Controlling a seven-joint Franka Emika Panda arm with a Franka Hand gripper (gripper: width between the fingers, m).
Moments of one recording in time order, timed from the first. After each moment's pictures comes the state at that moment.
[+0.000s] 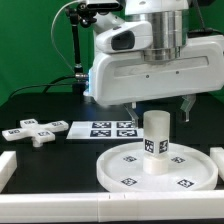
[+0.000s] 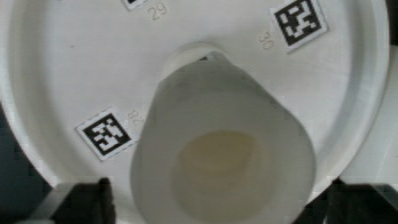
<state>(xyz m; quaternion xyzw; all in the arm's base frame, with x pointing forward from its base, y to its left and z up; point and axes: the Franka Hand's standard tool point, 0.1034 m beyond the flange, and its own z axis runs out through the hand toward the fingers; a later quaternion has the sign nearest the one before) 0.565 0.038 0.089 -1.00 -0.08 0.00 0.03</state>
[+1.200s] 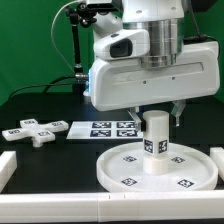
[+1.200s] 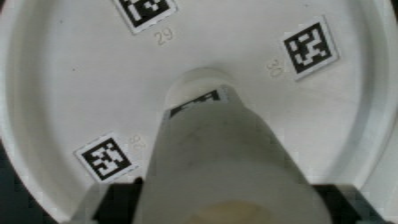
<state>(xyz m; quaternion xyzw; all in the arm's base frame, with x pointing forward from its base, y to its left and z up) 0.555 0.035 0.080 -1.00 -0.09 0.00 0.03</state>
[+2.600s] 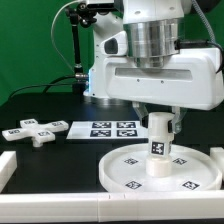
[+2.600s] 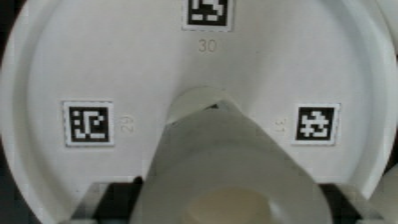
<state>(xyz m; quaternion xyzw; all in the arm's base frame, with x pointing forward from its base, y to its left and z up) 0.557 0.039 0.079 -0.90 0.42 0.01 0.05</state>
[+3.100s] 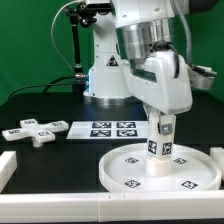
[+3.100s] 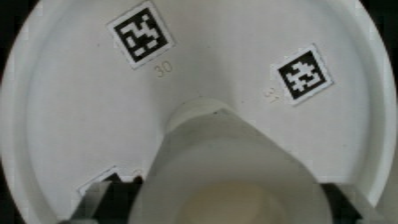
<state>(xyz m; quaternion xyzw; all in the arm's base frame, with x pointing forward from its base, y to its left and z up) 0.553 0.040 0.077 -0.71 0.69 0.03 0.09</state>
